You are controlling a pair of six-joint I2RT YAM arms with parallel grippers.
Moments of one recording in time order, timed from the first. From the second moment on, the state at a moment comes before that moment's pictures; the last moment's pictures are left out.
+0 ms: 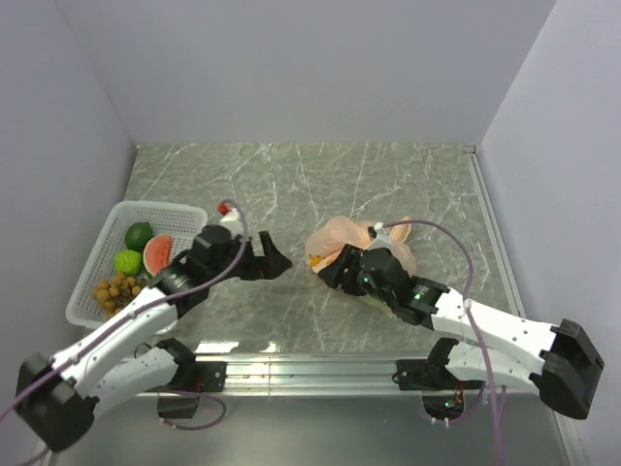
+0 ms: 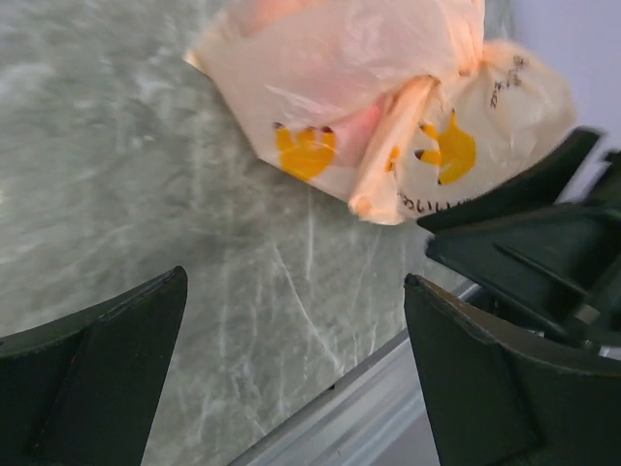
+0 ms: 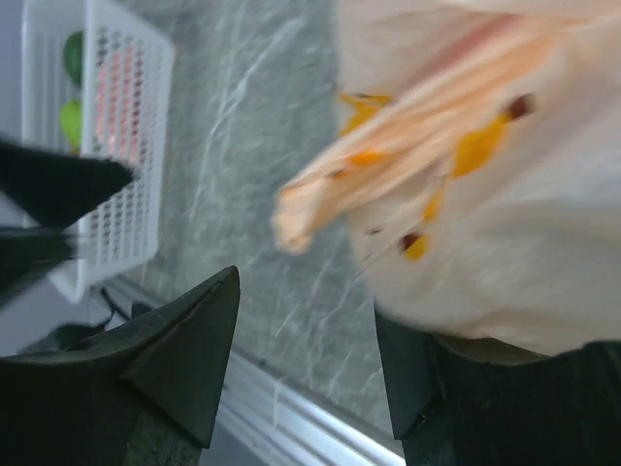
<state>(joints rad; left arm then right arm) -0.58 0.88 0.65 -0.25 0.16 -0.66 0.89 1.01 0.54 -0.08 0.19 1.03</state>
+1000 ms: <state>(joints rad) -0.95 1.80 1.37 -0.27 -0.21 -0.59 0.65 0.79 0.44 -0.52 0.33 0.79</state>
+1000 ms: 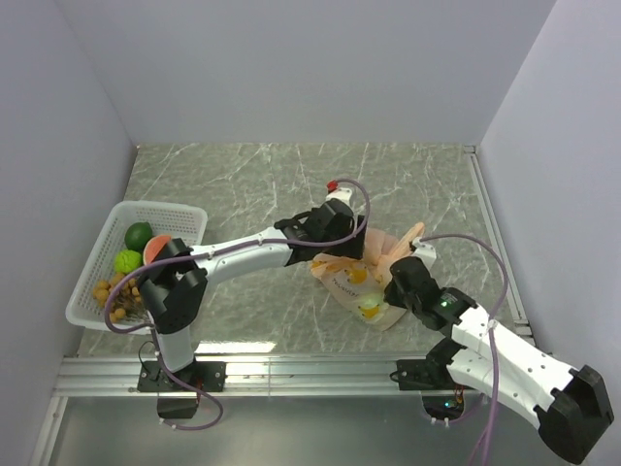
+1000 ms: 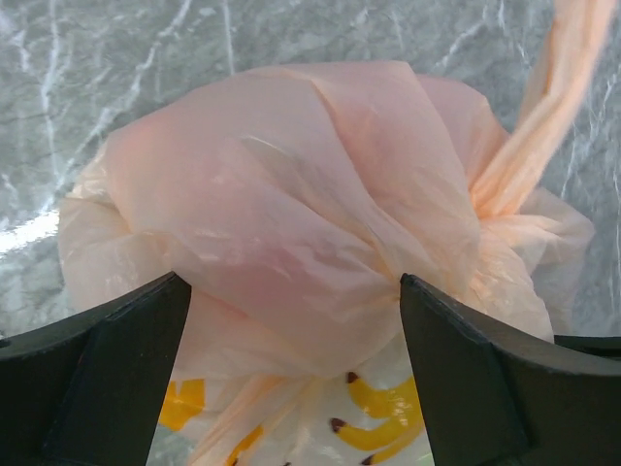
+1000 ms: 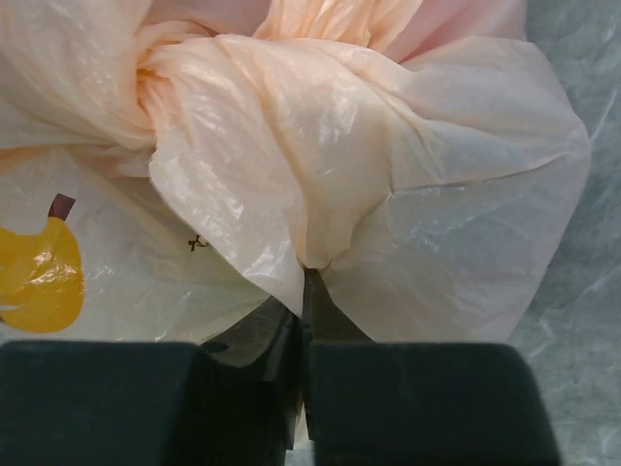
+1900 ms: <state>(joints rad) -0.53 1.20 0.81 -0.09 -0.12 -0.89 0.59 0.59 0.61 -0.51 0.45 0.76</state>
